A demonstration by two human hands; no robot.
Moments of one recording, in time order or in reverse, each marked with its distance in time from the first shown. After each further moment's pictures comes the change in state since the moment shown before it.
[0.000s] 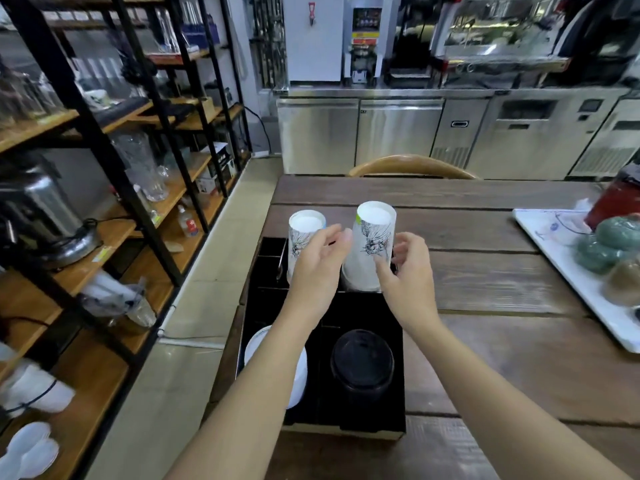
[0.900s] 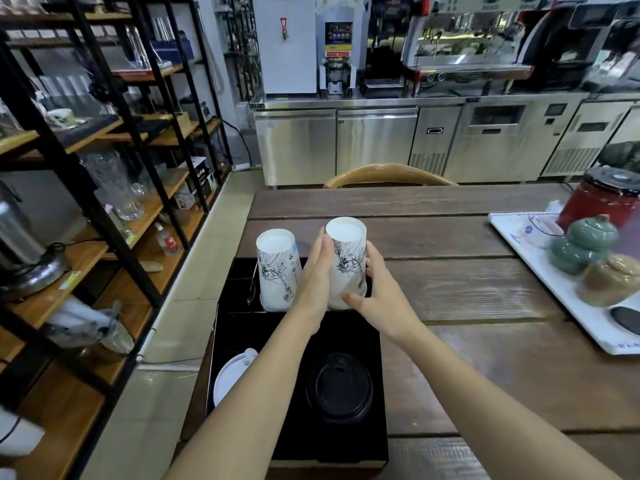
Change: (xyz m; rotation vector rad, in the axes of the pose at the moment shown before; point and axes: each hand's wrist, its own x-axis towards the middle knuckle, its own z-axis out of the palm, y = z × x) left_hand 0.055 -0.040 0.044 -0.194 -0.107 -0.151; right_hand 0.029 0.040 0.000 0.074 -0.360 0.031
